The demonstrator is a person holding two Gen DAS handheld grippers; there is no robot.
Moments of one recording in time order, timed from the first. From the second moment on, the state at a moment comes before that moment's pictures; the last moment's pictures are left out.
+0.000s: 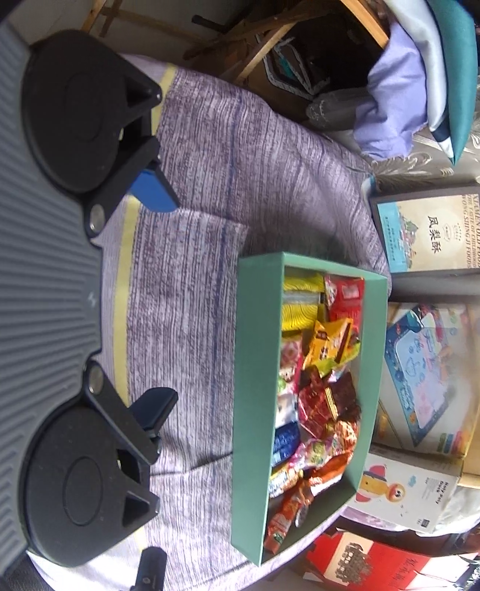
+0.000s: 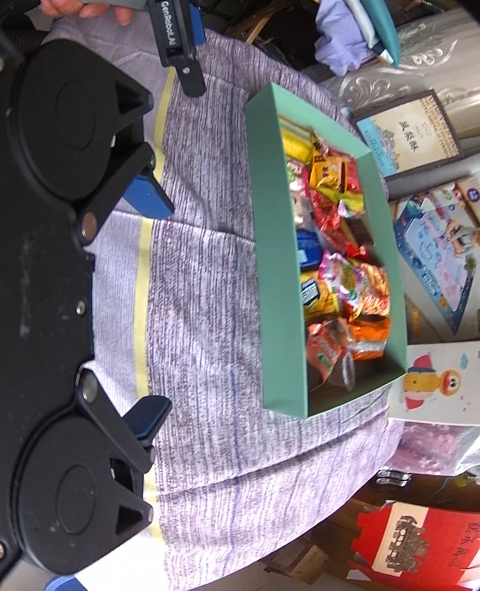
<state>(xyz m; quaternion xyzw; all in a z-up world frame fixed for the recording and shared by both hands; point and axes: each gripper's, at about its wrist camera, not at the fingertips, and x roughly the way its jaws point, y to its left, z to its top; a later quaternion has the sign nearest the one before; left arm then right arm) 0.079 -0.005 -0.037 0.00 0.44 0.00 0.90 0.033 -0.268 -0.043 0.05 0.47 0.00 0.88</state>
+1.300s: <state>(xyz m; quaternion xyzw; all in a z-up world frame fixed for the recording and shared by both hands) 0.103 0.002 -0.018 0.01 0.43 0.02 0.90 0.055 -0.266 -0.025 0.01 0.47 -0.01 0.88</state>
